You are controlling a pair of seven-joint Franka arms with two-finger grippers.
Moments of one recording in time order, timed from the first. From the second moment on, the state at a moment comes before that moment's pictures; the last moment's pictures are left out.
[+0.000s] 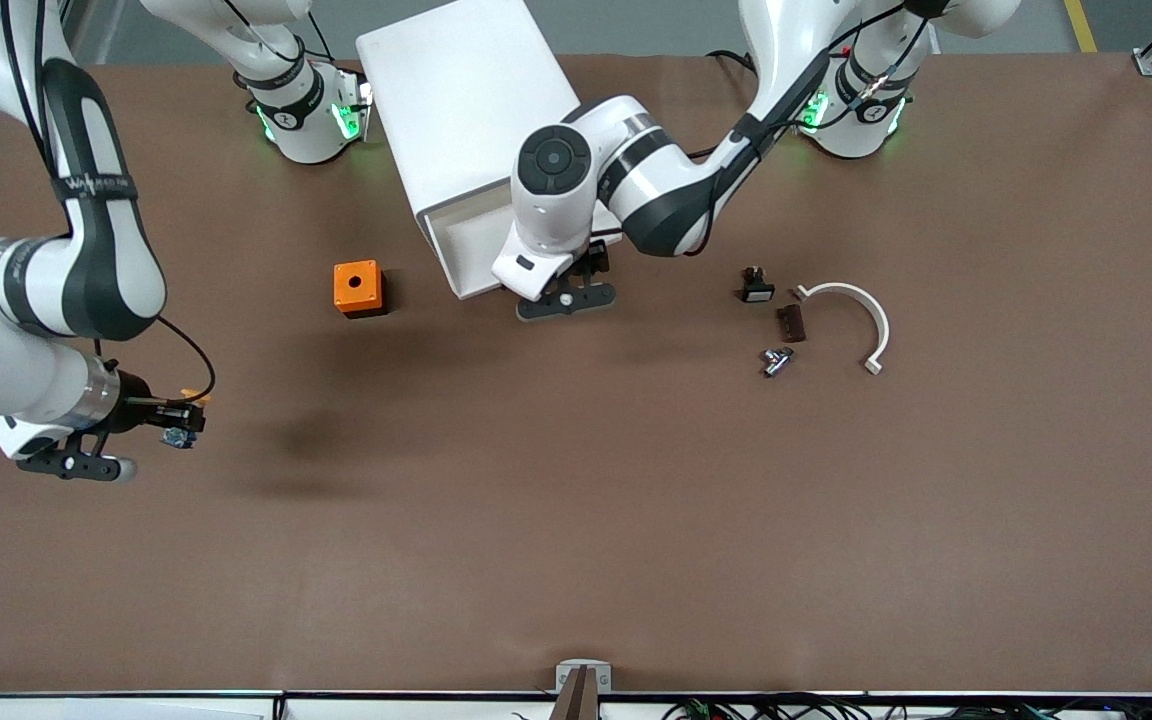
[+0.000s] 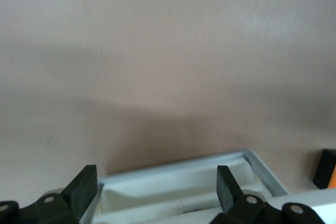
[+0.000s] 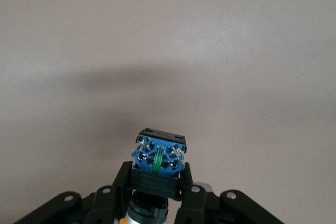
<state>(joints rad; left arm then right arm) -0.66 0.61 -0.33 -1.42 0.03 1.97 -1.16 -0.05 0.44 -0.03 -1.72 0.03 2.12 -0.02</state>
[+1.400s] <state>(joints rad) -0.45 0.54 -0.41 -1.44 0.12 1.83 -1.38 -0.08 0.60 -0.01 -1.78 0.03 2.37 -0.11</state>
